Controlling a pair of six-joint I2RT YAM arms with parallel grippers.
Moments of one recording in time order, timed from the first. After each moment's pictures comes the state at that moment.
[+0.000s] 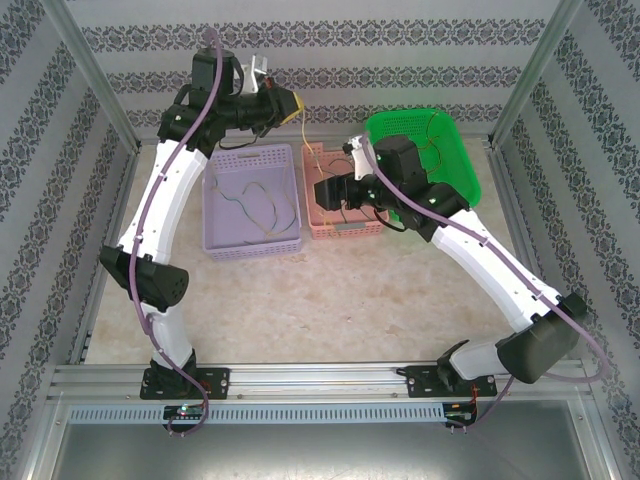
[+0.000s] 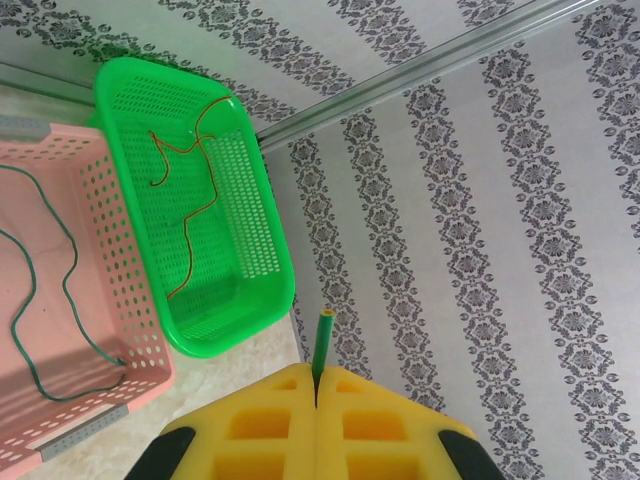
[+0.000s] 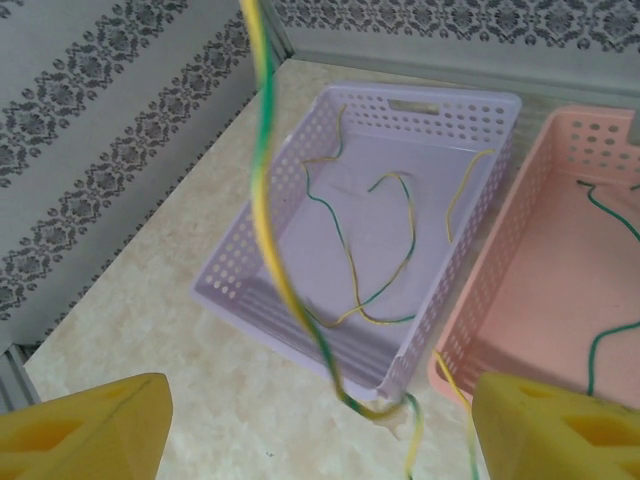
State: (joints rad) left arm -0.29 1.89 2.29 -0.79 0.63 -0.84; right arm 0.58 1.39 1.43 -0.54 -0.30 0.30
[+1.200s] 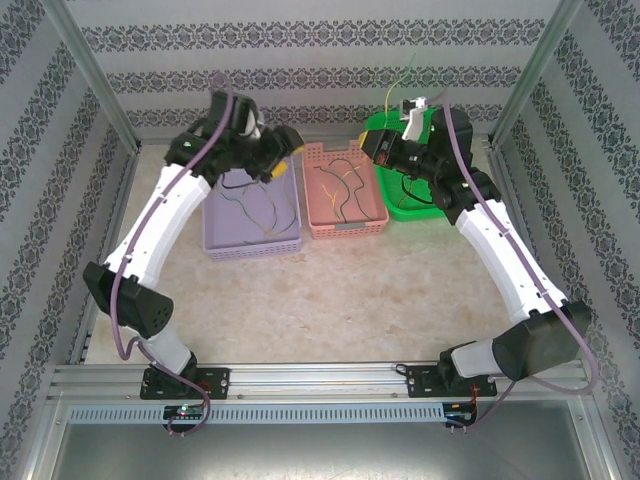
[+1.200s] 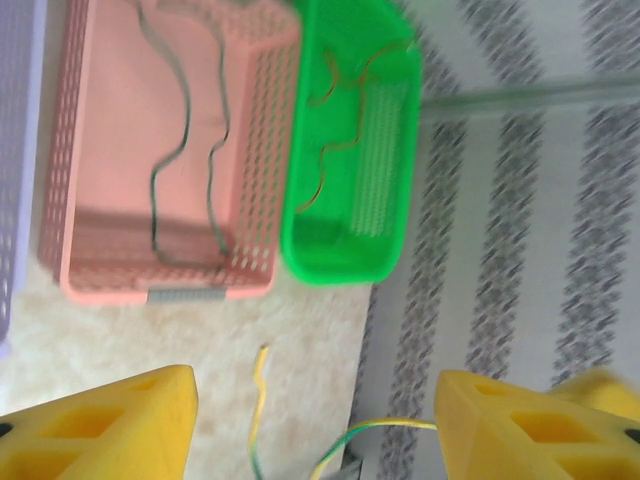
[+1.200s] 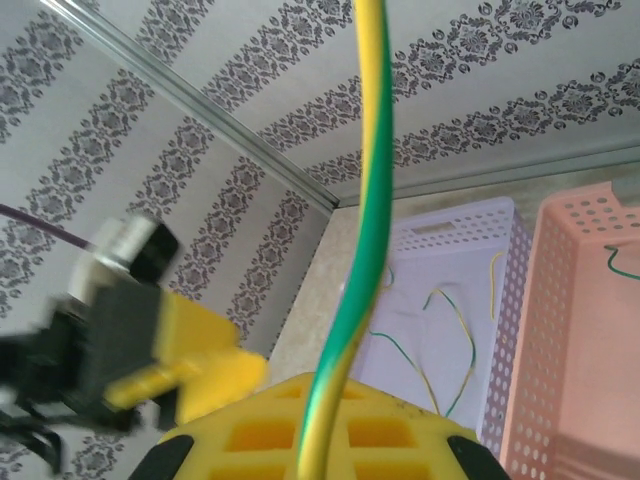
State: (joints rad) left arm -0.39 1.69 1.89 -0.89 0.40 -1.04; right arm 0.28 1.39 1.43 -0.28 -0.55 0.71
